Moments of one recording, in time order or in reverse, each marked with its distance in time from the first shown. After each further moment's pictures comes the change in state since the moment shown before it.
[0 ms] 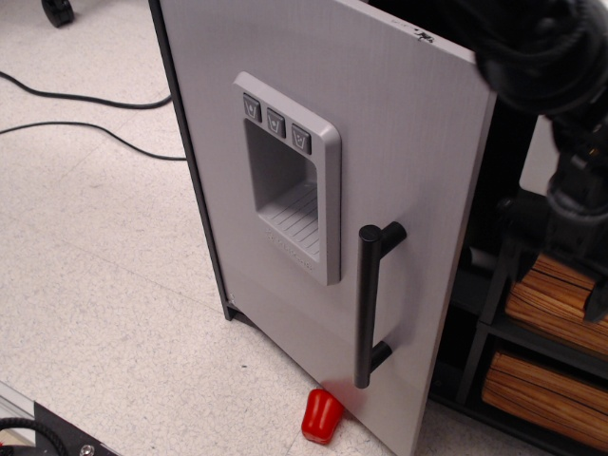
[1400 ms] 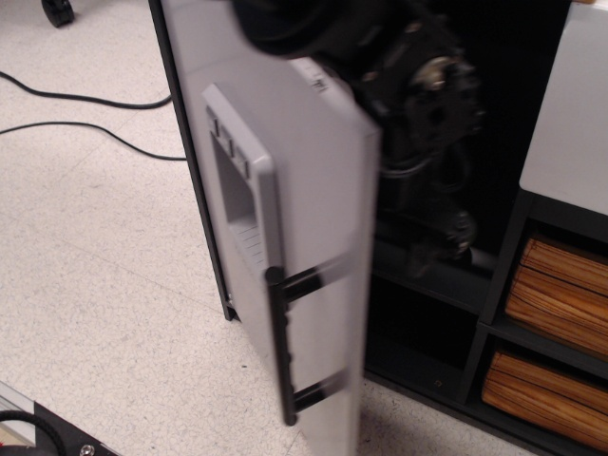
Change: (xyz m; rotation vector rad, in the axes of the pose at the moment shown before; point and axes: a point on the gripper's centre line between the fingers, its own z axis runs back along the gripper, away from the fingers) arm -0.080 0.102 0.082 0.192 -0.025 0.118
